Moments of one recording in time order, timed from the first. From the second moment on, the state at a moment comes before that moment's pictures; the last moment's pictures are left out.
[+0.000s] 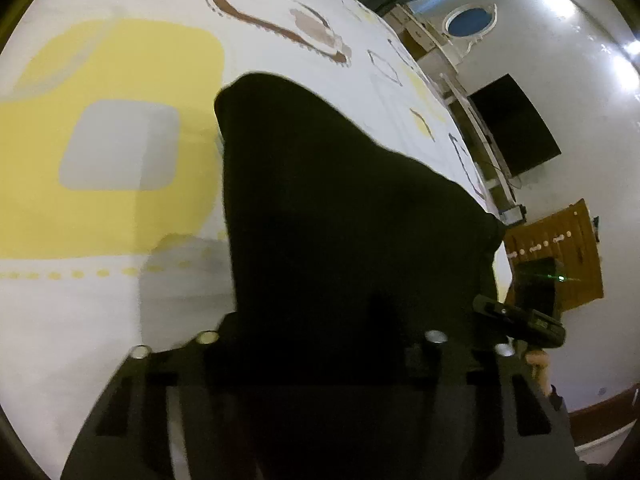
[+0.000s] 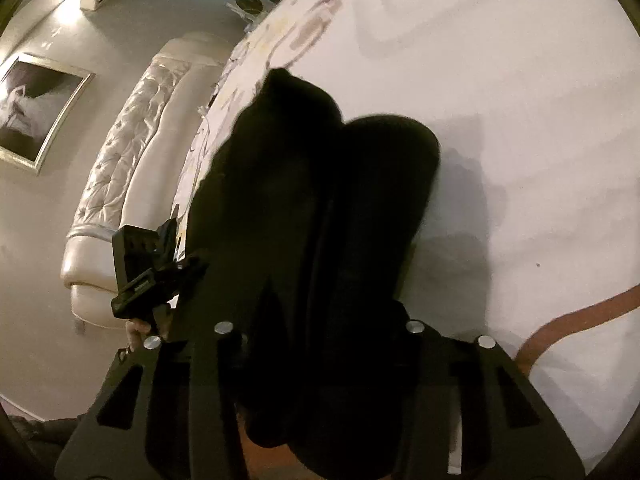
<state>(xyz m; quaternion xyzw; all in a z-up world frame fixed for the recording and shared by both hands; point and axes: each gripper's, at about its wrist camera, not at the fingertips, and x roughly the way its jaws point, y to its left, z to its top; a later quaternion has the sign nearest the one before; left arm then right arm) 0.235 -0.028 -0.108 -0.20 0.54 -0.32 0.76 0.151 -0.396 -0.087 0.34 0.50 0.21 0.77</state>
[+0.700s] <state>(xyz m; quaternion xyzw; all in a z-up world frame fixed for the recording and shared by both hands) 0.286 0.058 -0.085 -0.21 0.50 -0.25 0.80 0.268 -0.311 -0.082 0.32 0.48 0.26 0.77</state>
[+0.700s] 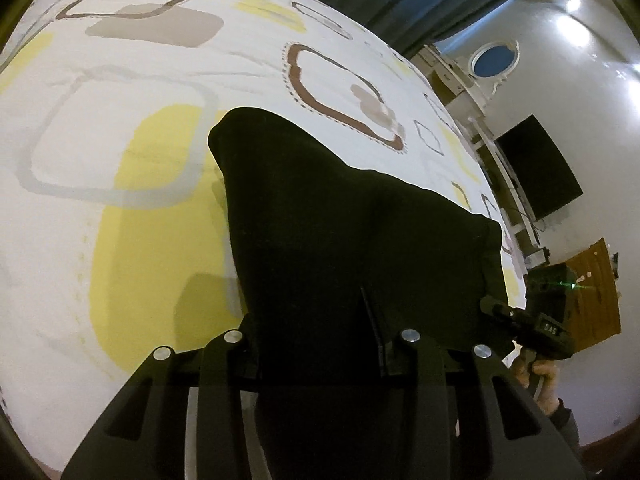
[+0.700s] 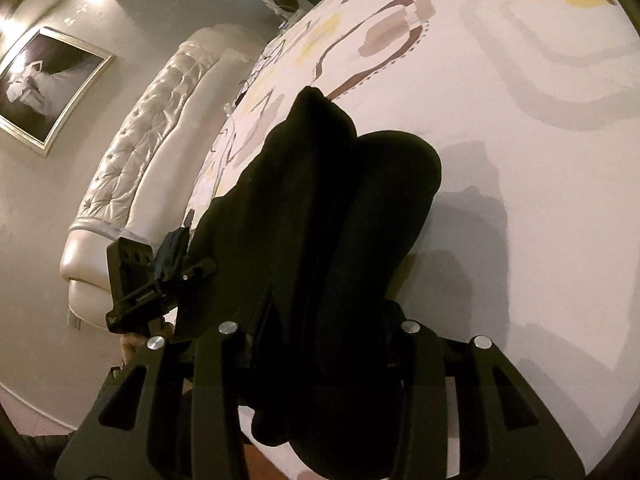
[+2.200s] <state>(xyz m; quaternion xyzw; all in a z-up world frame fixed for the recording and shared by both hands) 0.216 0.095 -0.081 -0.16 0.44 -0.15 0.87 0.163 -0.310 -0.079 0.32 0.44 0.15 0.83</state>
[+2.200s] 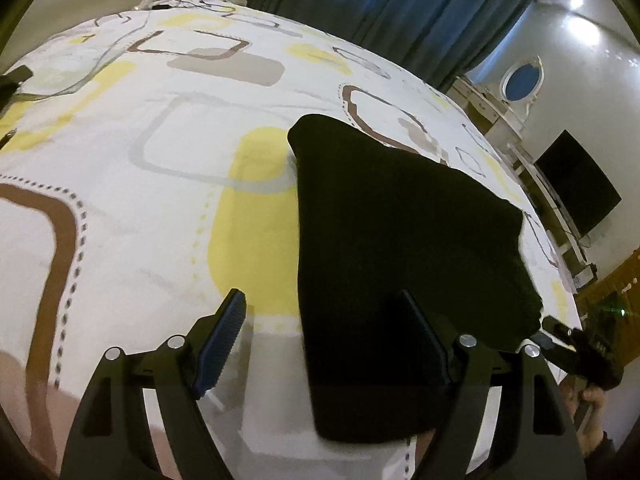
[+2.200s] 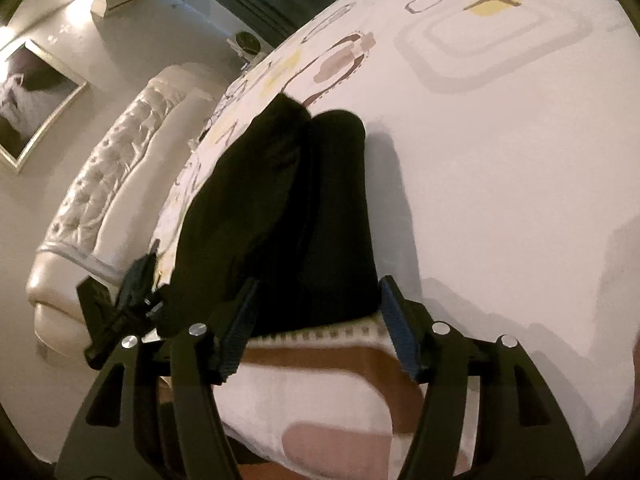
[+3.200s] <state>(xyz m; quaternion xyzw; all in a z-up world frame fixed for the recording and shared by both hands) 0.098 -0.012 -0.066 -0.03 0.44 -0.14 0.89 0.073 -0.223 -0.075 0.17 0.47 0.12 0.86</state>
